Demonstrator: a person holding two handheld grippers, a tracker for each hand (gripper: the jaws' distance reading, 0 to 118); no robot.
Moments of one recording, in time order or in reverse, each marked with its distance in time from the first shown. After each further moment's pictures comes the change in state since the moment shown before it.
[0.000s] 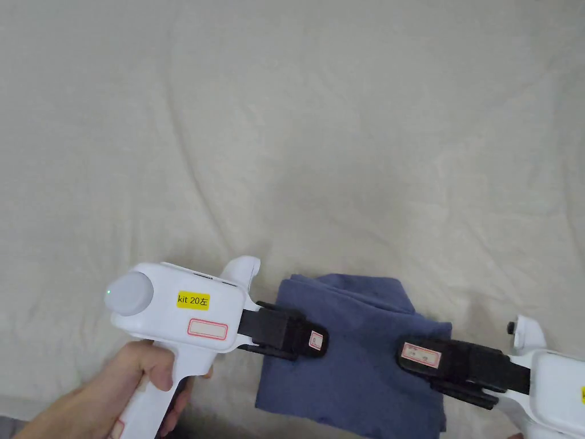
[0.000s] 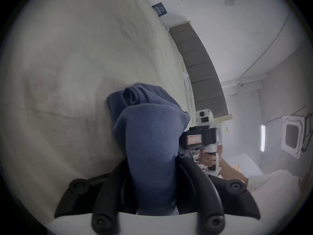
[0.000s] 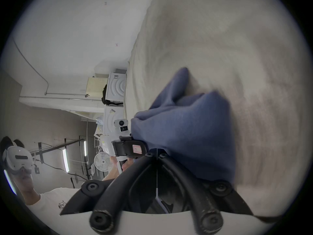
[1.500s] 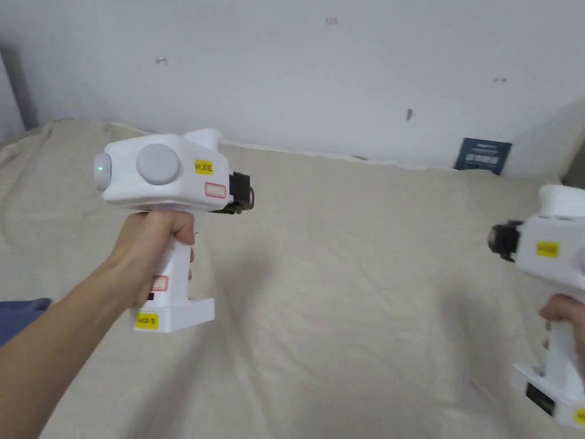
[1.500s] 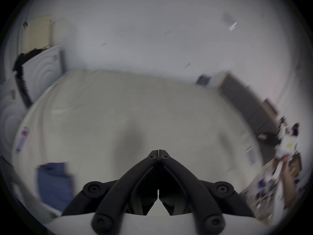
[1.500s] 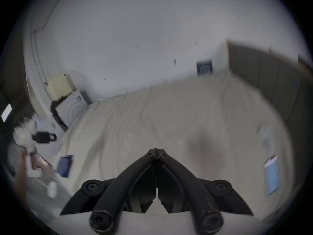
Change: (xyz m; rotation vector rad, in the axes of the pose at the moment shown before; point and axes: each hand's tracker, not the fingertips) left arm 0.247 0.125 0.142 0.724 0.587 -0.328; right arm -0.279 0.087 0.046 0.735 -0.893 0.803
